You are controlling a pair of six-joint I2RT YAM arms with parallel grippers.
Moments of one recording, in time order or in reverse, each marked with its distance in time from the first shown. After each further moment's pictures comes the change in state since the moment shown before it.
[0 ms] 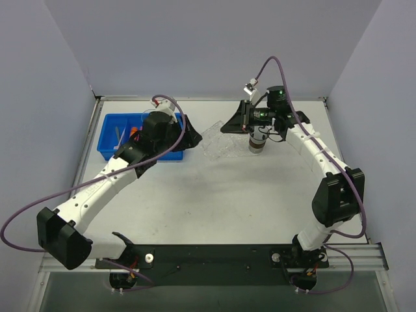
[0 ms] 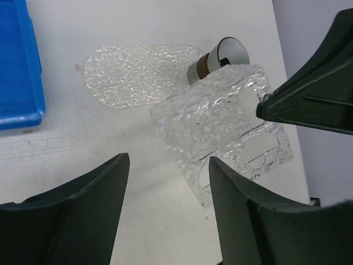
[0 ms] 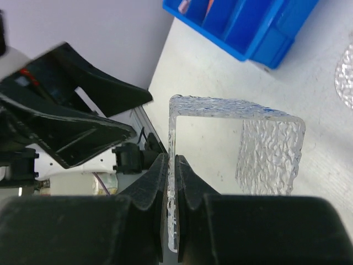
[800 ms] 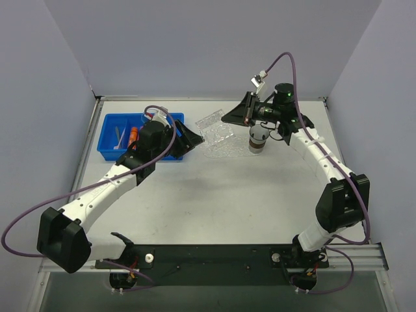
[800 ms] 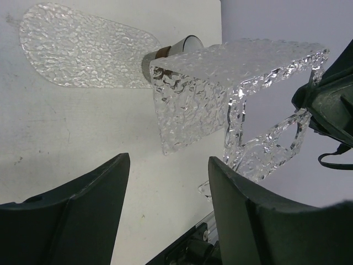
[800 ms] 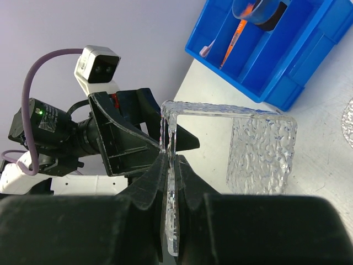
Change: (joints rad) left arm 0.082 -0.039 -0.227 0.262 0.181 -0.417; right arm -0.012 -0.071 -0.096 0.360 0.026 0.219
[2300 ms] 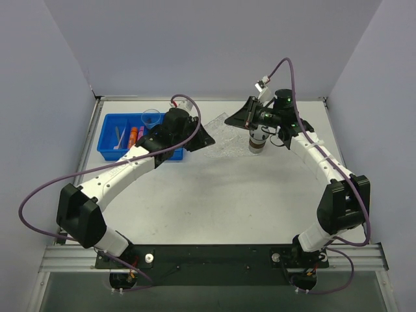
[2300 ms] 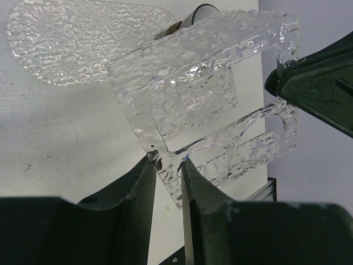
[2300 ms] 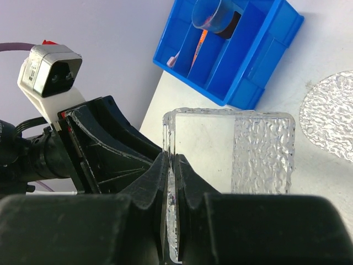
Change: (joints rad) left arm -0.105 0.236 0.299 -0.214 -0.037 0.168; right arm -0.008 -0.027 -0.080 0.012 0.116 -0.050
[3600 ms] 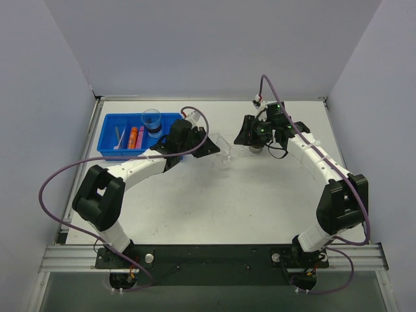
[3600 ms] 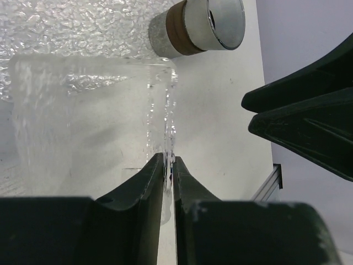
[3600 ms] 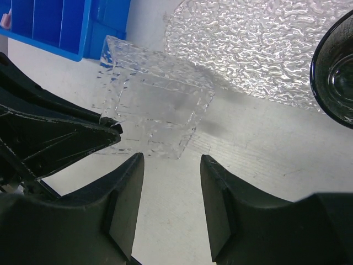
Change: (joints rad) left arm 0.043 0.174 -0.181 0.411 0.181 0.024; right arm 0.033 0.003 -0.021 -0.418 0.389 -0.363
